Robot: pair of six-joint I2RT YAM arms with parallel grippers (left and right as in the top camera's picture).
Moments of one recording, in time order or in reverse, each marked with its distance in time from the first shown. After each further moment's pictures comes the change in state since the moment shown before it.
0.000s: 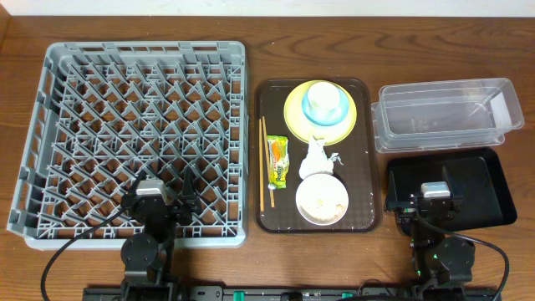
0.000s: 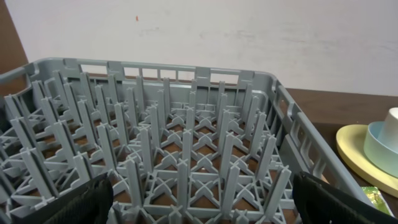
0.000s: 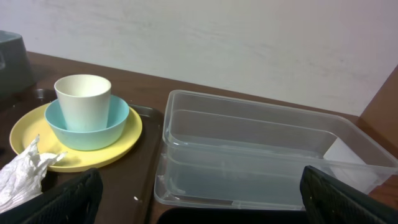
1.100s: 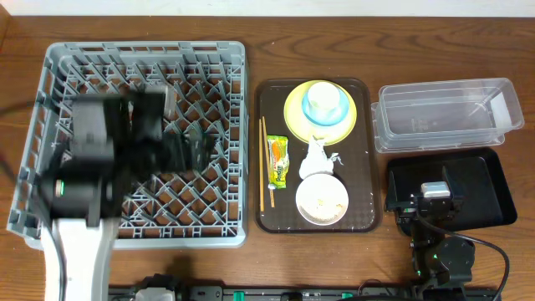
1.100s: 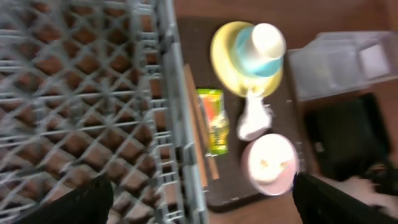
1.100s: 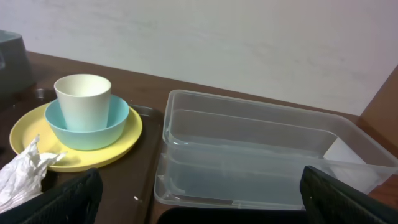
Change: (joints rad) left arm -0.001 1.159 1.390 -1.069 0.465 -0.037; right arm 0.000 0.001 0.000 0.000 0.000 0.000
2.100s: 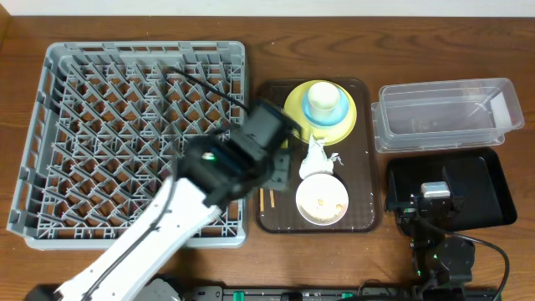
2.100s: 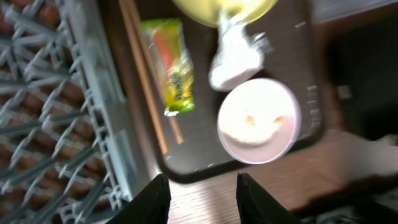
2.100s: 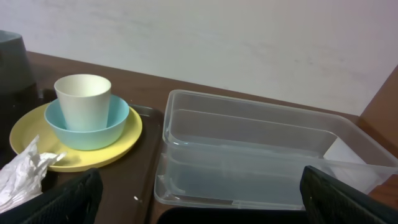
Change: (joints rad) left arm -0.739 0.252 0.018 -0.011 -0.478 -0.454; right arm 0.000 0.000 0.000 0.000 0.000 0.000
